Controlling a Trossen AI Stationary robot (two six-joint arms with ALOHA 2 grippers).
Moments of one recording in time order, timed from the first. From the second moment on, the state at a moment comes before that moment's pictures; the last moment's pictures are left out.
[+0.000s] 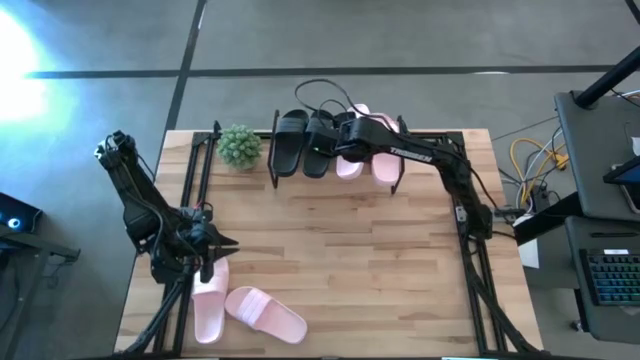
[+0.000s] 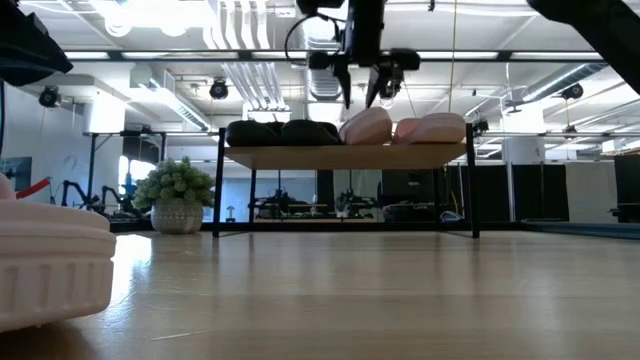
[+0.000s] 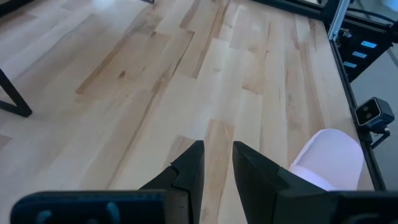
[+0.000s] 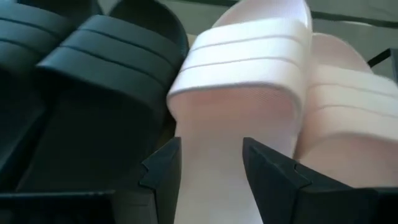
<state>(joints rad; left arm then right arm) -1.00 0.73 0.62 -0.79 -0.85 -1.07 -0.22 2.12 2.27 -1.46 0.65 1.12</state>
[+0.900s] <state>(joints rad) -1.00 0.68 0.63 -0.68 -0.90 -1.27 -0.34 1.96 2.27 -1.56 0.45 0.93</state>
